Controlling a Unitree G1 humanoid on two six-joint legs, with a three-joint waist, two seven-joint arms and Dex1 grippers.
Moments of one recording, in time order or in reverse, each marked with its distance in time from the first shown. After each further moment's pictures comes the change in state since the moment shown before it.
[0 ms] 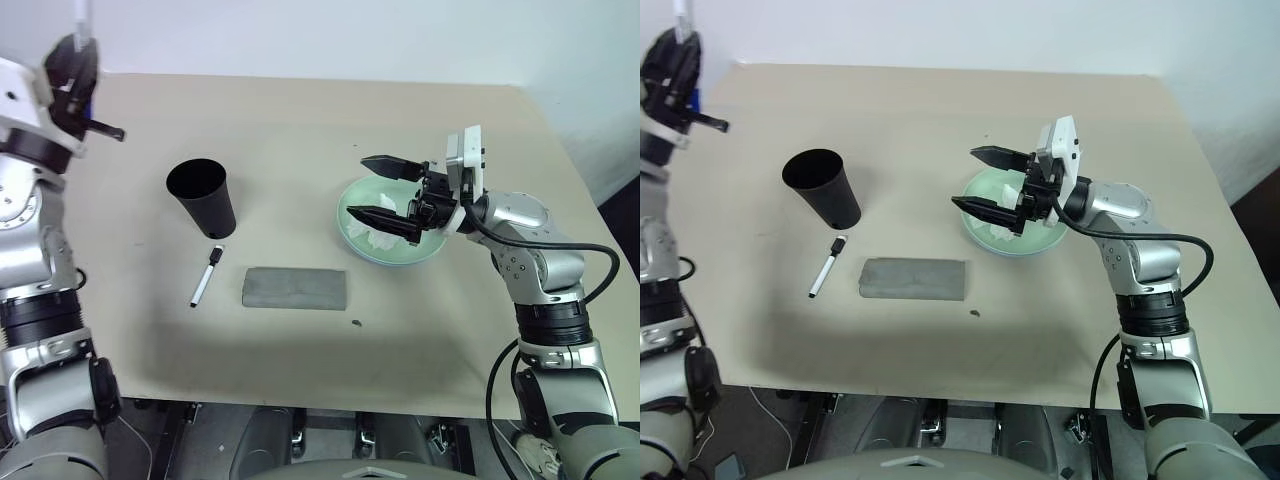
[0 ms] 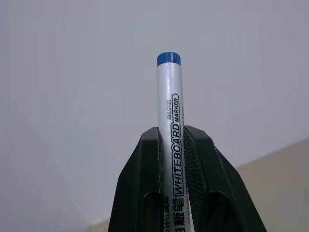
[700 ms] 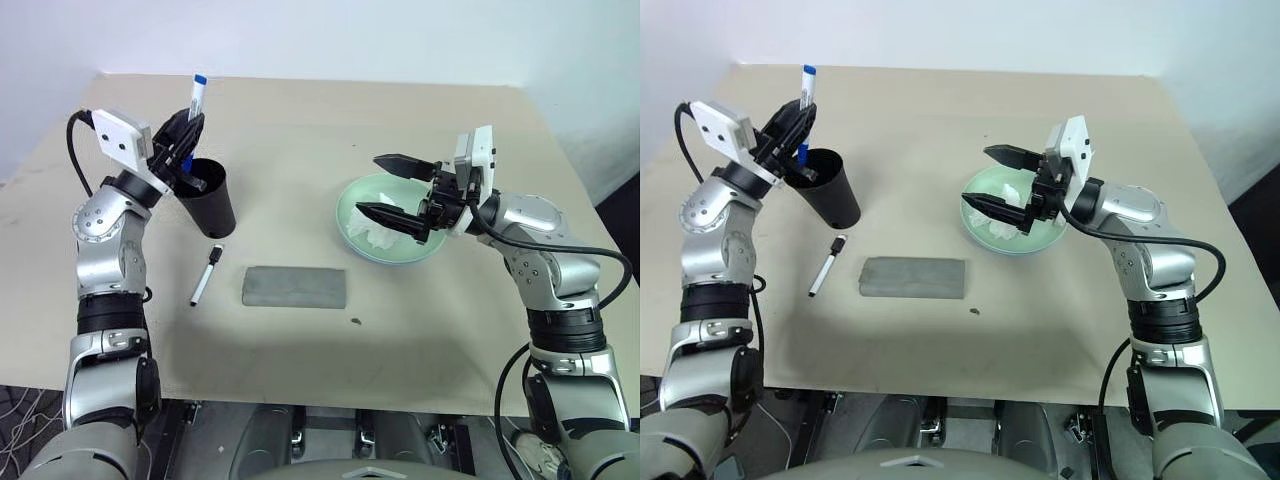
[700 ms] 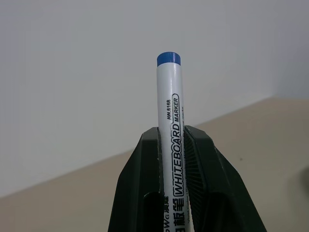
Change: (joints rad) left arm 0.045 -0.151 -0.094 0.169 -0.044 -0.062 -0.173; right arm 0.033 -0.042 -0.022 -0.047 0.002 0.029 -0.059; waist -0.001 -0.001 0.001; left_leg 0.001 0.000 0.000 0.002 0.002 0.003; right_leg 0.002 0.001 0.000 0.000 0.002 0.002
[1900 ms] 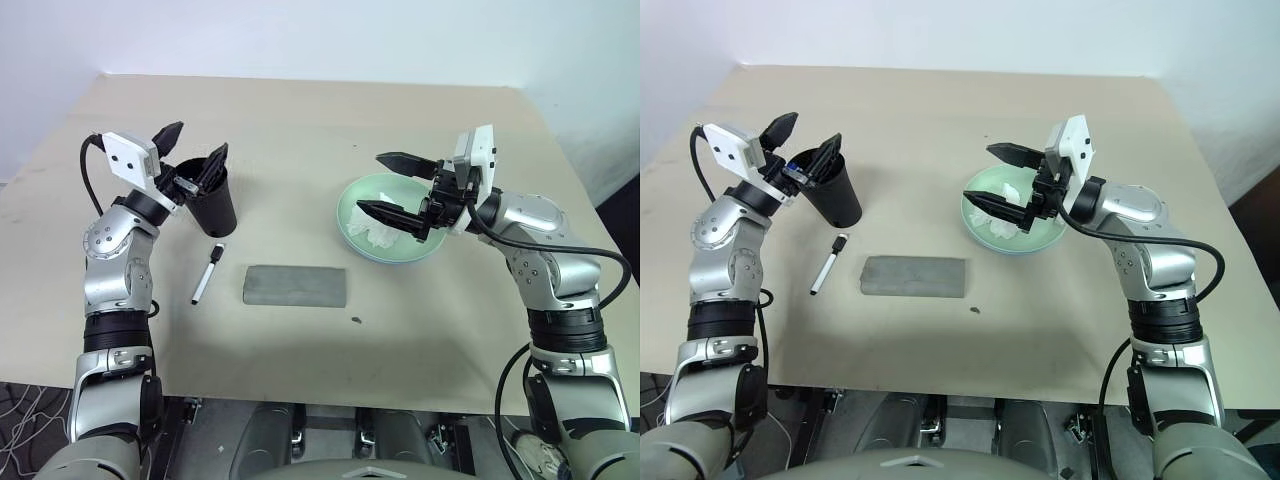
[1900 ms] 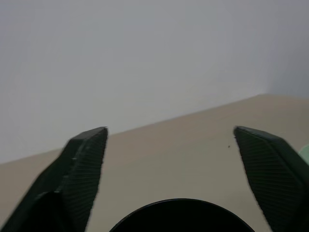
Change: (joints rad) left arm 0.068 -0.025 0.001 -0.070 -0.028 0.055 0.038; right arm 0.000 0.000 0.000 0.000 -0.023 -0.012 -0.015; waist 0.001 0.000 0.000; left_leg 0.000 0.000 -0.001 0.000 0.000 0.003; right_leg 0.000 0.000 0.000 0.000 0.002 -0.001
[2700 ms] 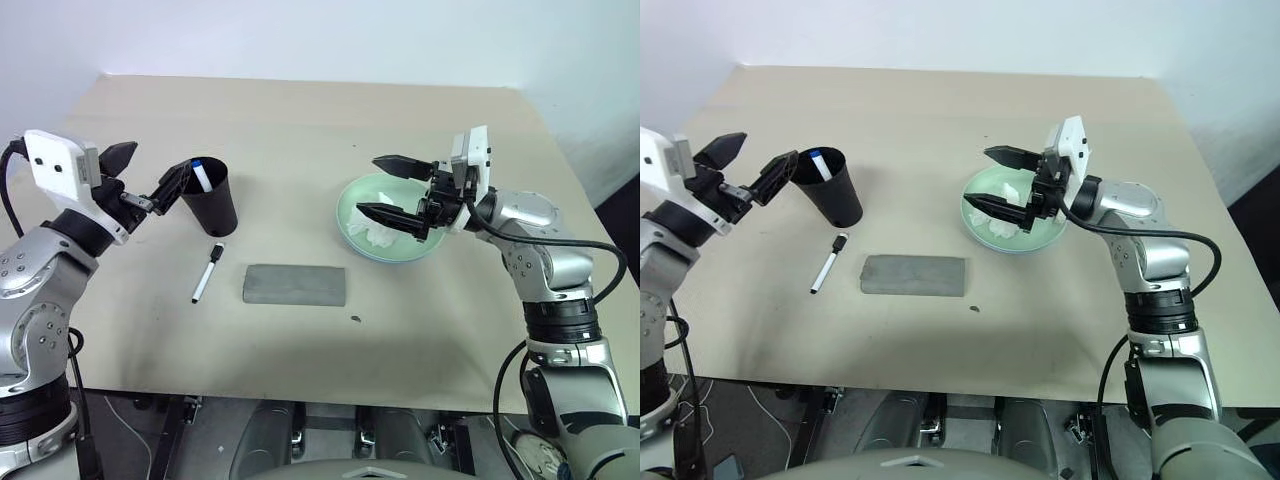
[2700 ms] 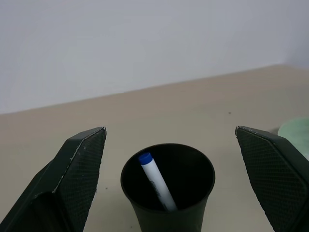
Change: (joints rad) left arm 0.366 0.220 0.214 -0.807 -0.306 0.803 0.274; right arm -0.052 0.009 0.027 0.116 -0.011 -0.042 0.094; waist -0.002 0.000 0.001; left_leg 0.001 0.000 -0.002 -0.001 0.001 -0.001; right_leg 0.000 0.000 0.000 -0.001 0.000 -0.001
